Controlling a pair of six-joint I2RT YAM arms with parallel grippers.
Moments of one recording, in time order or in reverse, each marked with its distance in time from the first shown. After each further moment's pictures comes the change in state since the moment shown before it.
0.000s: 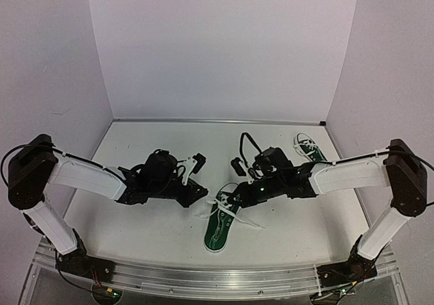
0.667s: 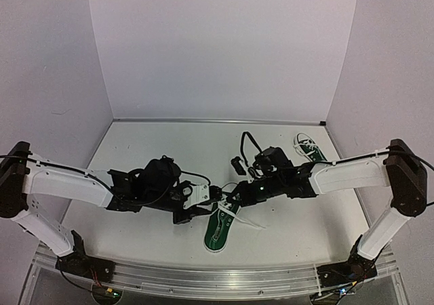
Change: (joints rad) left arm -0.173 -0.168 0.025 -0.247 -0.009 0.713; right arm 0.000 0.000 -0.001 0.020 0.000 0.030
